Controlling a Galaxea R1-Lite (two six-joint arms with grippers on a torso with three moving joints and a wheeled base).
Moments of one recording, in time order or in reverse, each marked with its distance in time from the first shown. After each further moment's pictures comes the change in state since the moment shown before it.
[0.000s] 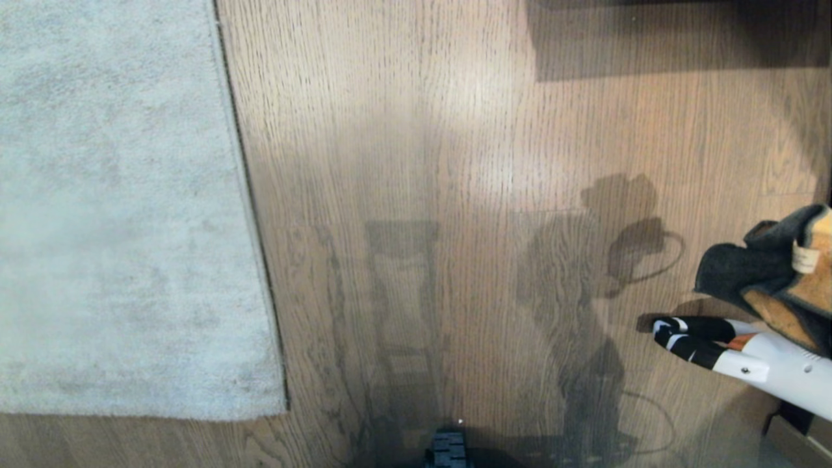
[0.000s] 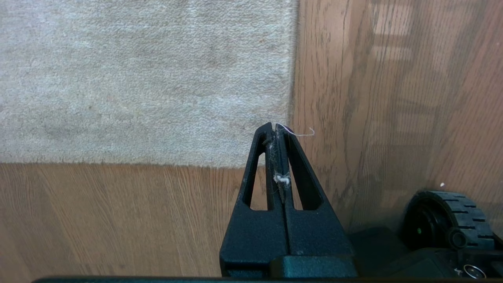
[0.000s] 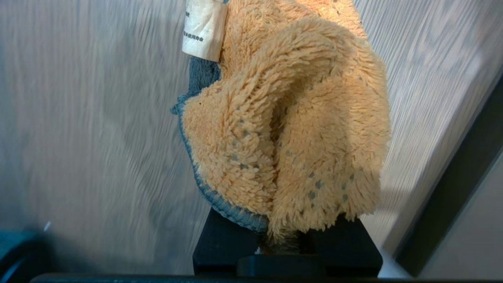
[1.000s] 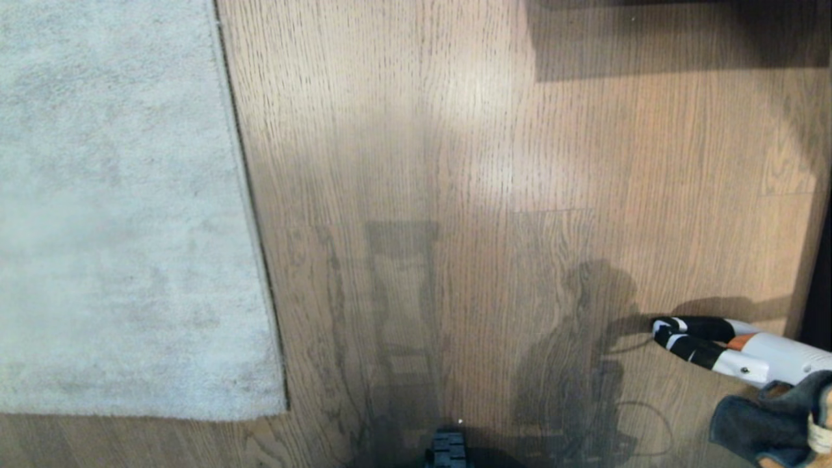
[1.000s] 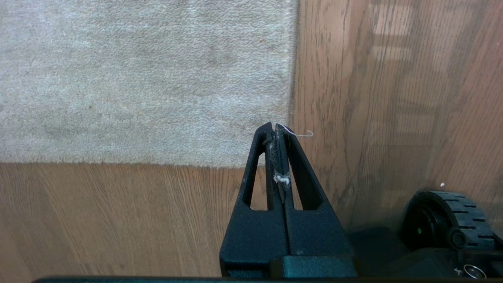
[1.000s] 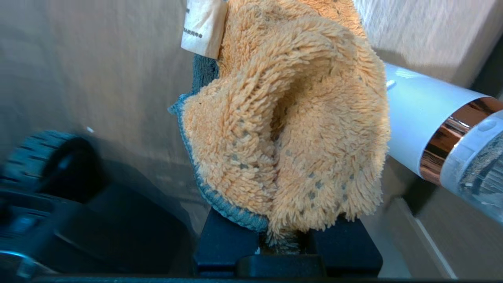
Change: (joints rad) left arm 0.000 0.000 0.001 0.000 0.000 0.000; right arm 0.093 -0.614 0.183 0.567 -0.097 0.051
